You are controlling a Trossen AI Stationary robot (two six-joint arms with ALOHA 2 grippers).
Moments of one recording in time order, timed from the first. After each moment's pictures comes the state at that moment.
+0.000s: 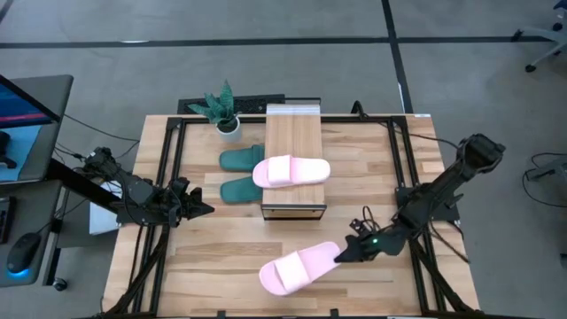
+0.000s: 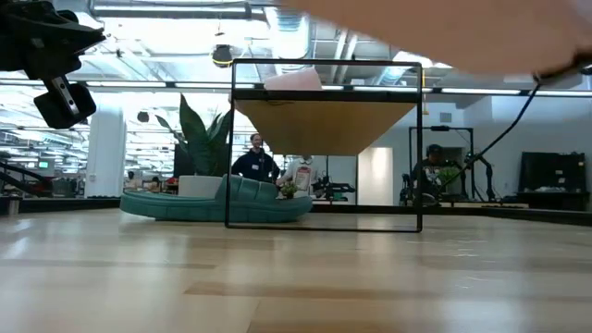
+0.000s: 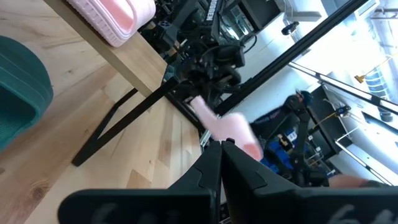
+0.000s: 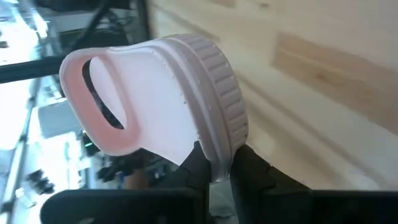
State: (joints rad) left arm -0.60 0.01 0.02 0.06 -0.45 -0.87; right arm 0.74 1.27 0.48 0.34 0.30 1.85
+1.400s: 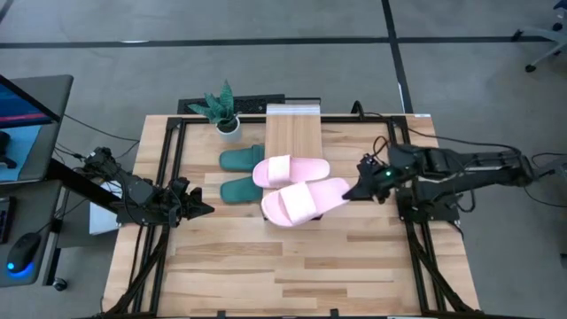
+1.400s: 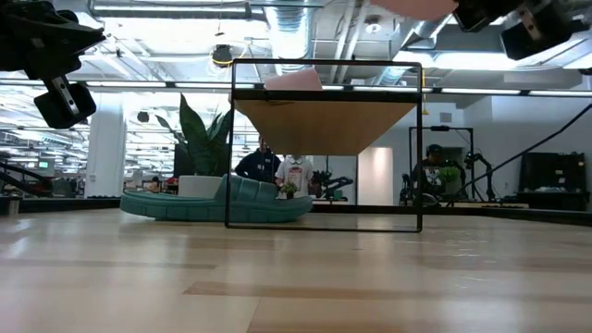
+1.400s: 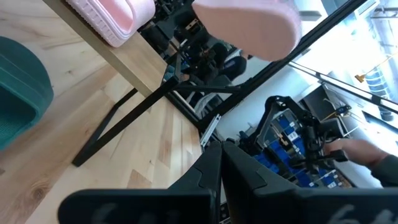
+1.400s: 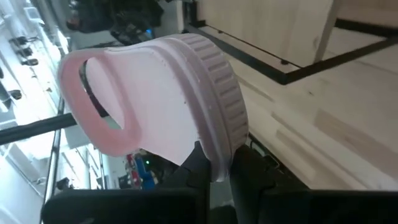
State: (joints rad) left arm -0.60 0.01 0.02 0.06 -0.45 -0.86; right arm 0.01 0.80 0.78 -0.41 -0.34 1.58
